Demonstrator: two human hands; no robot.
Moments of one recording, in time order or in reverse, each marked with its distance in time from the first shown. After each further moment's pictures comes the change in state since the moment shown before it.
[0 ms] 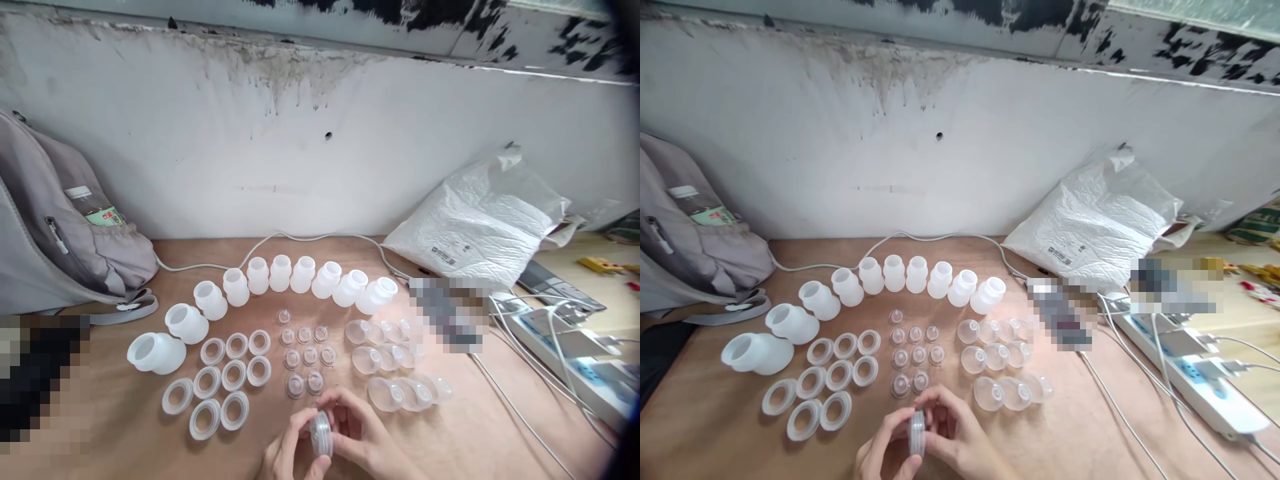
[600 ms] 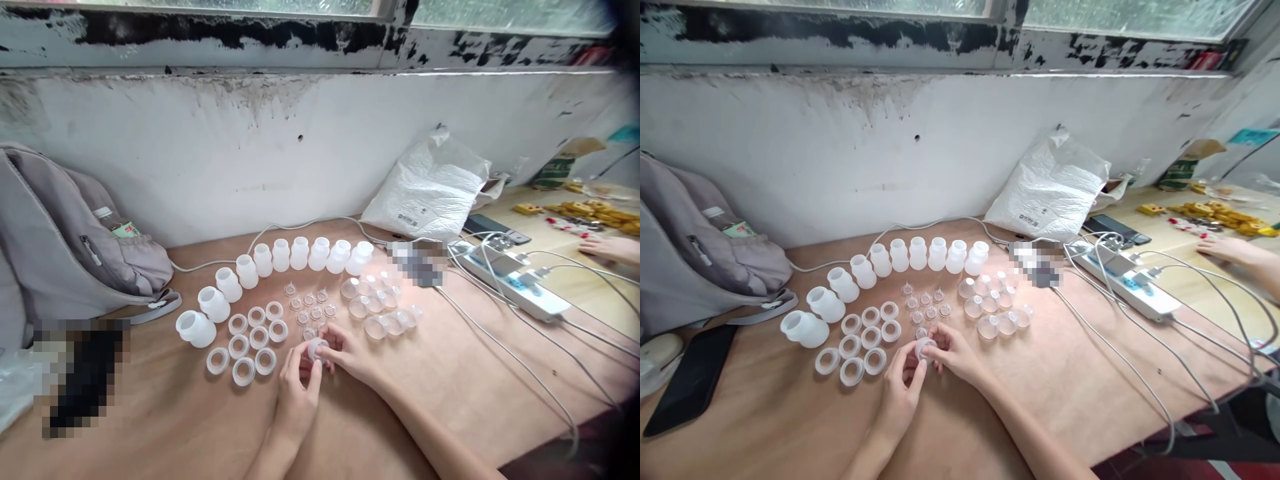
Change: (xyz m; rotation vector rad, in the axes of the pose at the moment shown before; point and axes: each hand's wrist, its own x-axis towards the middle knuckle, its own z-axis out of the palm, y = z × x) left_hand 0.012 0.032 -0.044 -0.084 -0.107 -0.054; right_hand 0.021 0.007 0.033 -0.079 0.138 -0.128
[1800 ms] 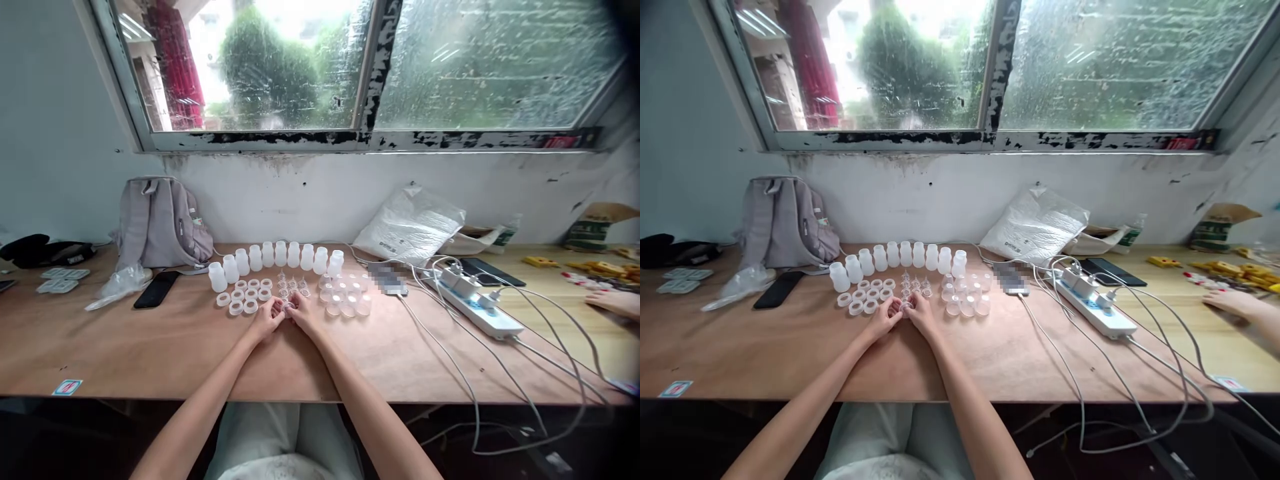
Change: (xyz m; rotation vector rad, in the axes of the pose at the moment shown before) left_hand -0.009 -0.014 0.014 0.356 0.140 0.288; right_hand -0.006 0.018 0.002 -0.404 0.123 -0.423
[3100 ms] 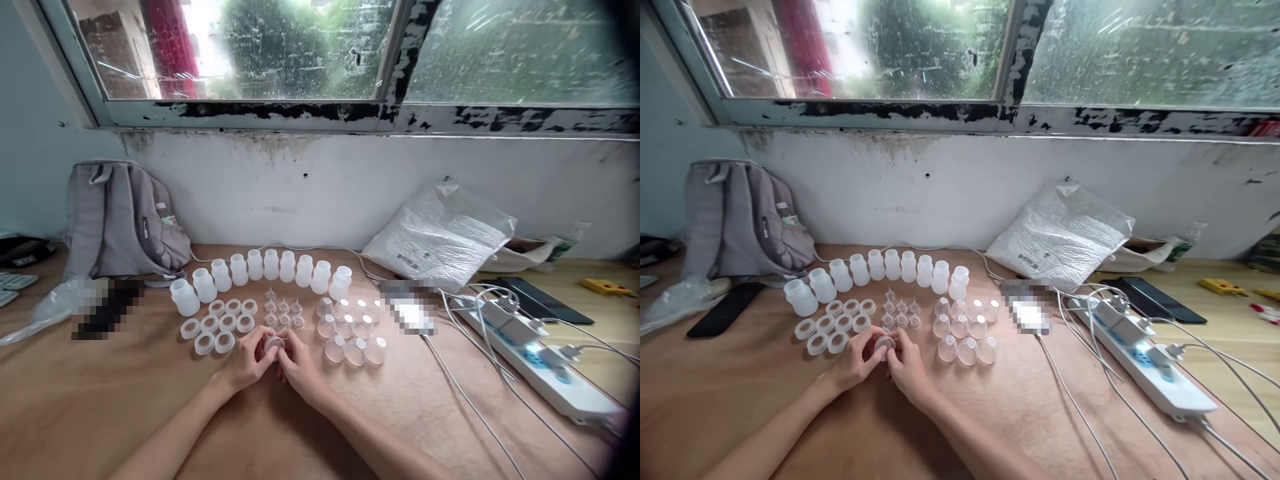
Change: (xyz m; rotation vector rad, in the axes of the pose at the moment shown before) left_hand 0.026 0.016 0.001 0.237 -0.071 0.031; right_hand -0.005 -0.004 -0.019 0.313 -0.181 0.131
